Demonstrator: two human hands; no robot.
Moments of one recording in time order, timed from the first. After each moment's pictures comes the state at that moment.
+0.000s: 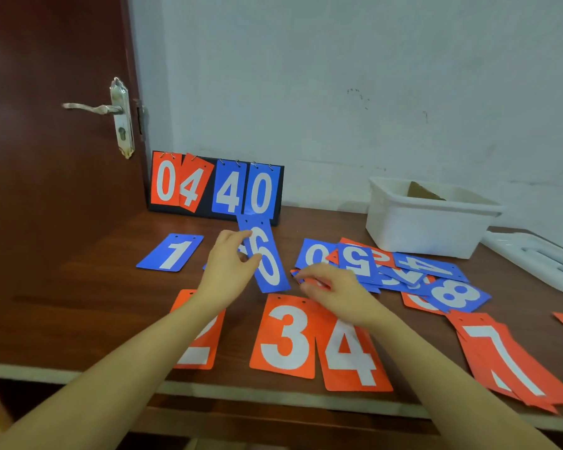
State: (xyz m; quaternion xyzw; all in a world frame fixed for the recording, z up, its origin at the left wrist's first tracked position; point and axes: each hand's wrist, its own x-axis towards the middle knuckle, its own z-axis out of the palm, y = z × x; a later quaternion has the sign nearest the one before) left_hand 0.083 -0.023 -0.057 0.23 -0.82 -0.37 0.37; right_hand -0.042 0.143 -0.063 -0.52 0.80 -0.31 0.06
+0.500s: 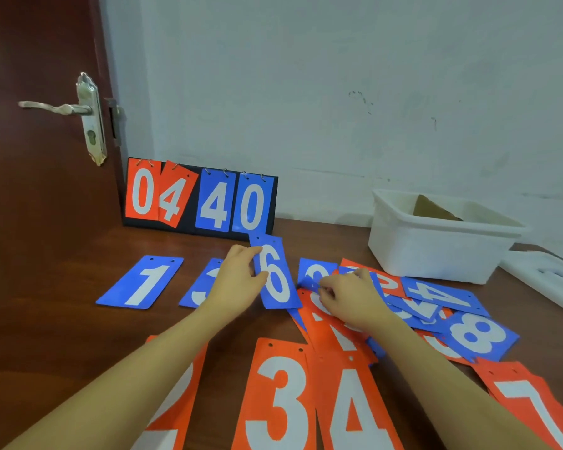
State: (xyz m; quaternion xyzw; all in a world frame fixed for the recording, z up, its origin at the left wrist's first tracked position) left_hand 0.005 -0.060 -0.063 0.22 -0.86 -0.34 0.31; right_hand -0.125 0.100 -0.067 -0.46 0.88 -0.06 -0.12
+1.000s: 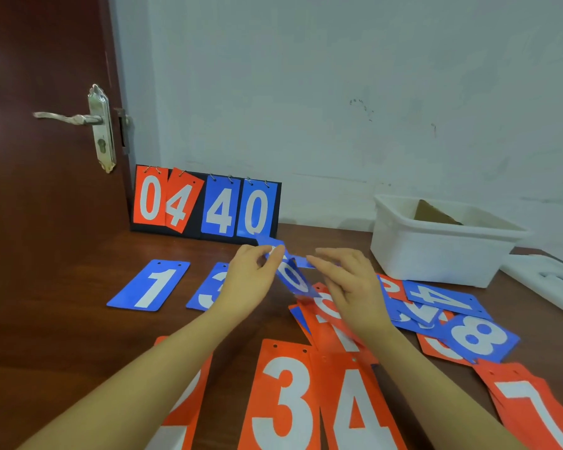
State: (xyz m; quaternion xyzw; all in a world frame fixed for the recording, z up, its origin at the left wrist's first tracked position) left_hand 0.009 -0.040 -0.046 0.22 -0.81 -0.42 0.35; right_hand -0.105 0.105 -0.064 -0.55 0.67 -0.35 -0.37
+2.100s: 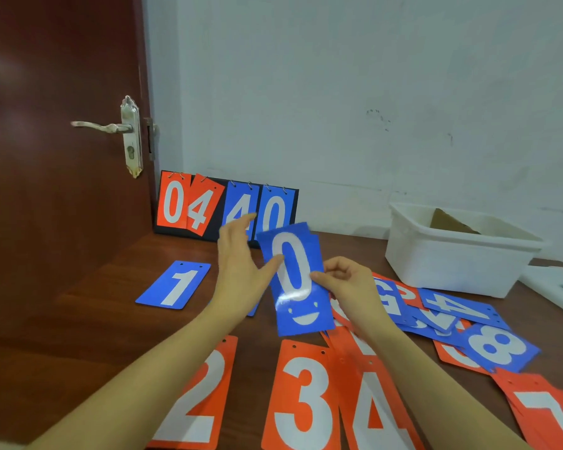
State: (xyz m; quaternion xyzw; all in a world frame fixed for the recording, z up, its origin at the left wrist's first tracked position) left_hand 0.044 -0.059 -0.037 0.17 -0.78 -0.33 0.50; right_hand -0.061 0.085 -0.036 -0.33 0.66 -0.66 0.15
